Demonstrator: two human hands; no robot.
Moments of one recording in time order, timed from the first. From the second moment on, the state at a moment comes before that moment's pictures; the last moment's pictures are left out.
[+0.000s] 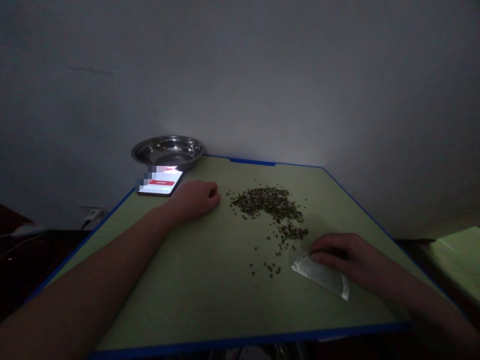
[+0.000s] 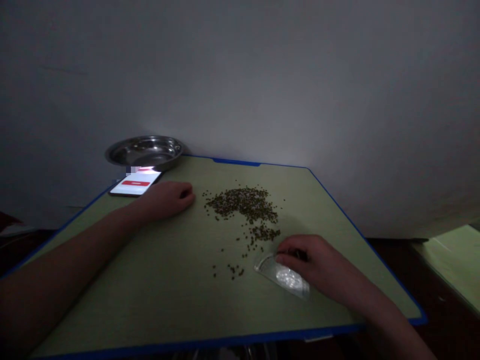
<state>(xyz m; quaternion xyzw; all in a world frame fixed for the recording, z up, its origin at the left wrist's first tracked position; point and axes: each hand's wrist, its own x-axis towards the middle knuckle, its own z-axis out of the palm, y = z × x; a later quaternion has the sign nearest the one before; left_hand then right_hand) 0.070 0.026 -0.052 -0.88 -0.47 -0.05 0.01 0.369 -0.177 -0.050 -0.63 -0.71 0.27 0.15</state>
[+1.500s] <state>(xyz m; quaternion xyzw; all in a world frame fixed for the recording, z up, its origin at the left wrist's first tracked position) 0.069 0.027 -0.053 -0.88 -0.47 -0.04 0.02 0.292 -0.189 -0.043 -0.54 -0.77 0.31 0.14</state>
